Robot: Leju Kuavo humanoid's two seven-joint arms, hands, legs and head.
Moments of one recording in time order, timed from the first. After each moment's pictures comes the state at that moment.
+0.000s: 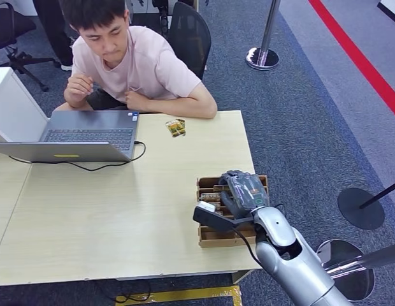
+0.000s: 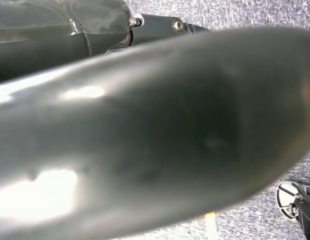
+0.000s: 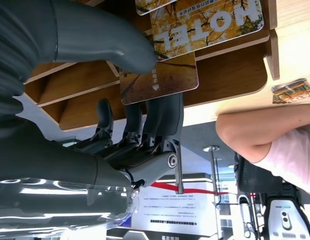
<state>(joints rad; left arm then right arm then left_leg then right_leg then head) -0.09 -0.08 1.19 -0.23 -1.25 0.10 0.10 -0.23 -0.19 0.51 -1.48 1.08 -0.05 0.16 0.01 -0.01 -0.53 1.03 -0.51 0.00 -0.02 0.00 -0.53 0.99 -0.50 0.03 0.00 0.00</state>
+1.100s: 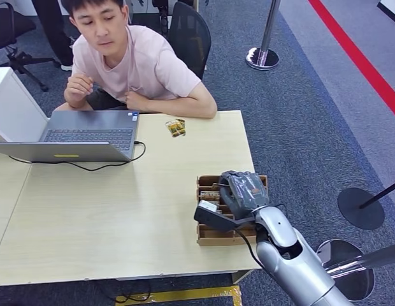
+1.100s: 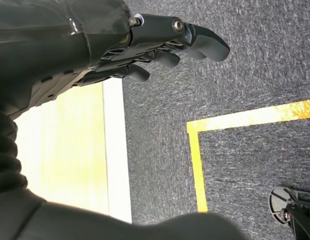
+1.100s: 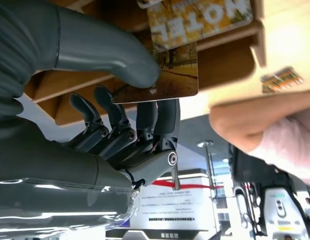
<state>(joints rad) -0.09 -0.08 1.19 -0.23 -1.26 0.12 0.08 -0.23 -0.20 0.51 -1.49 1.04 -0.12 0.10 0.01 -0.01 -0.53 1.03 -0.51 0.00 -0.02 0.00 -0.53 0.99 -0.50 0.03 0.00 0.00</state>
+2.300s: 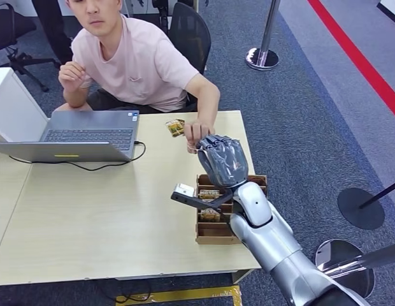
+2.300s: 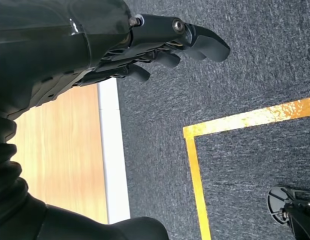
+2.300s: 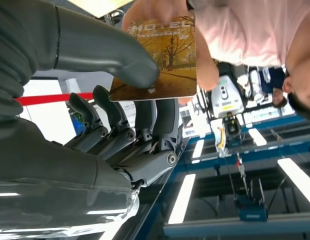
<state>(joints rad) -0.10 -0.08 1.19 -0.23 -1.31 0.11 0.07 -0.48 0.01 0.50 -1.11 1.23 -0.60 -0.10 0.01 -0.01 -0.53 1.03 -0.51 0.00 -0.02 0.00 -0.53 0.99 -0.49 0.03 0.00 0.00</state>
